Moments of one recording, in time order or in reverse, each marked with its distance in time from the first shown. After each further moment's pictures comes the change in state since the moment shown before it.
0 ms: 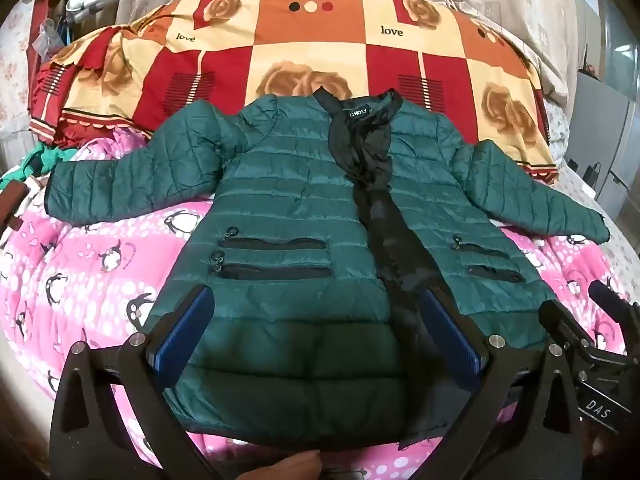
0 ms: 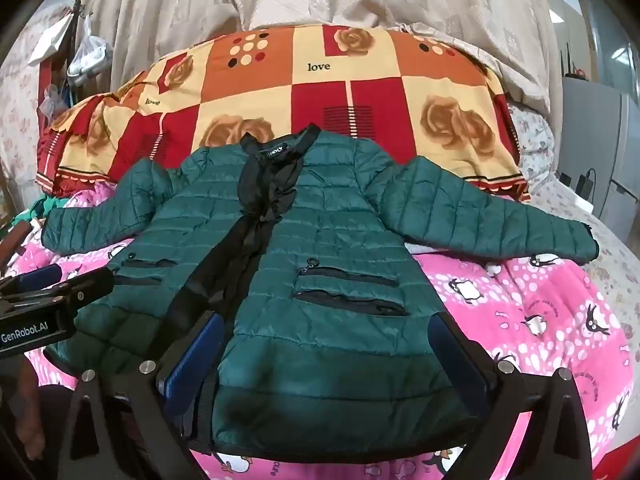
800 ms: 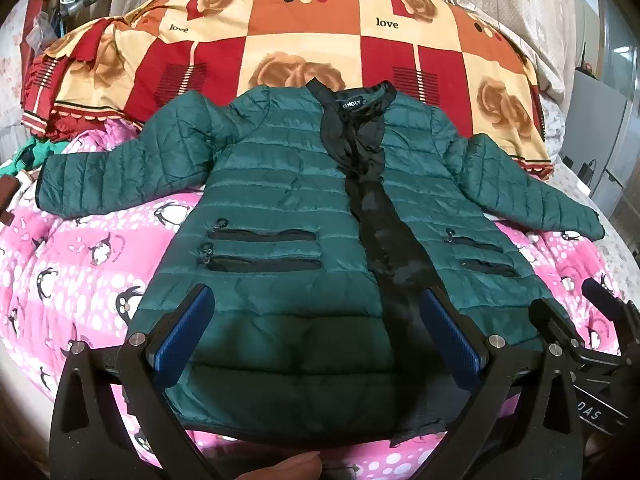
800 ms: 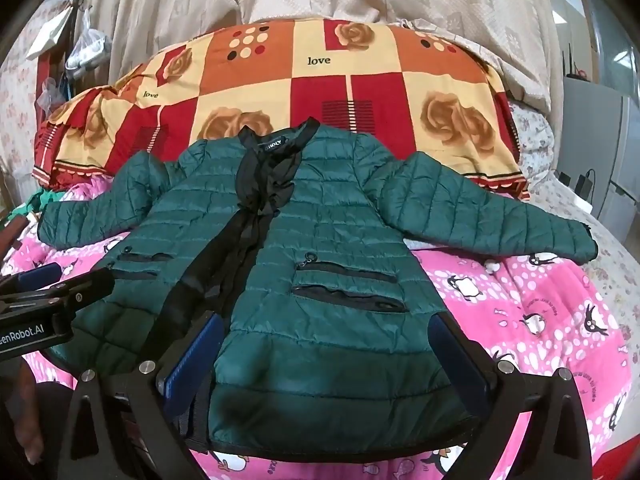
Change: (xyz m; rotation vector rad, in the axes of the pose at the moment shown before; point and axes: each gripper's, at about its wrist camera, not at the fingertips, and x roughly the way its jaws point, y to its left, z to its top) left arm 0.003 -0.012 -0.011 -0.007 0.031 -0.020; right arm 0.005 0.000 -0.001 0.003 0.016 0.004
